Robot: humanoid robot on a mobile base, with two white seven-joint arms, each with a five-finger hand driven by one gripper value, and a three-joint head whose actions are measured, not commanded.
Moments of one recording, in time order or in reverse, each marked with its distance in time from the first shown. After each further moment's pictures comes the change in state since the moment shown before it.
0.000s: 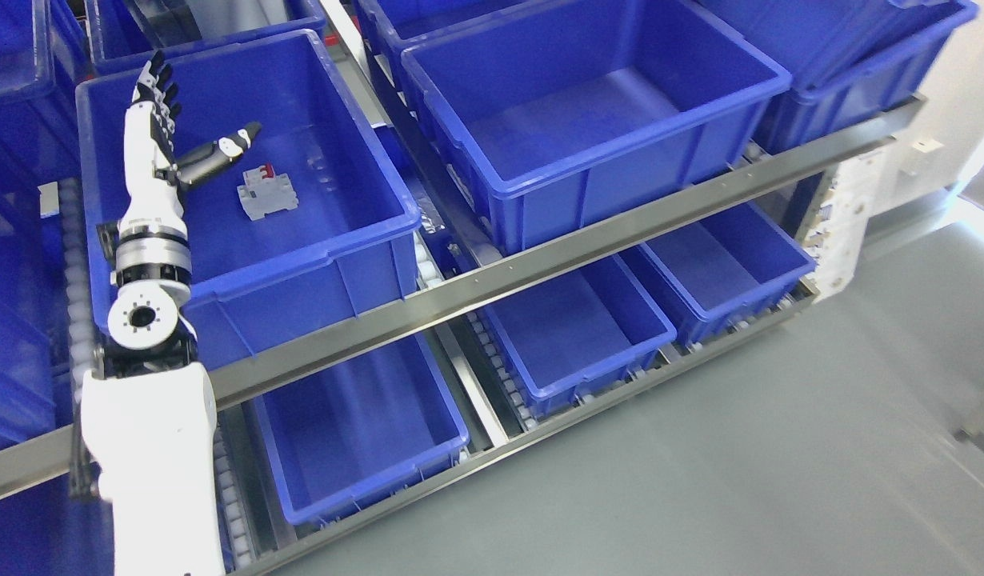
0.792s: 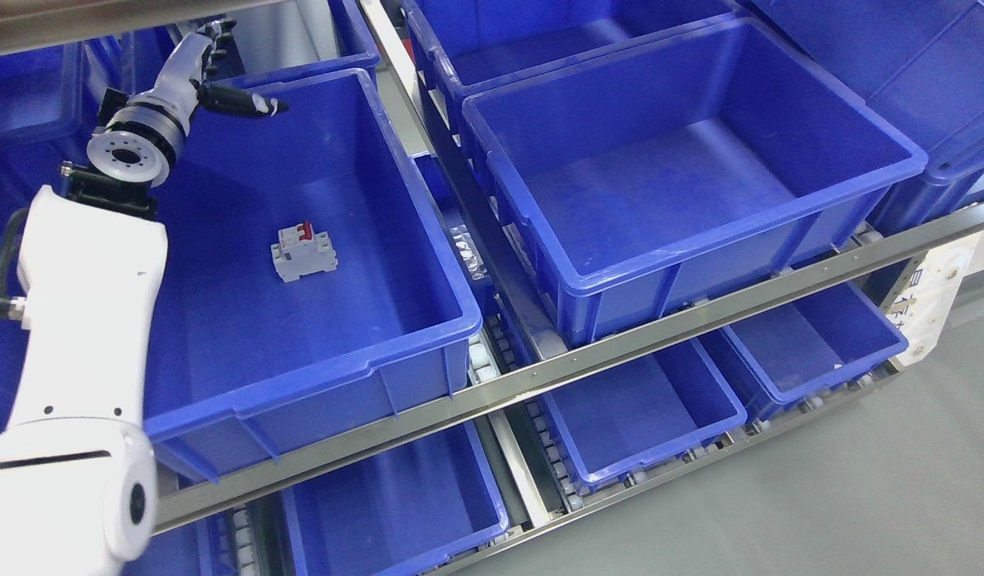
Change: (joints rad) left arm -0.473 0.142 -0.219 0.547 -0.211 0.137 -0.175; right arm -0.002 0.000 0.000 0.000 0.000 0.000 0.000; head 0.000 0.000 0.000
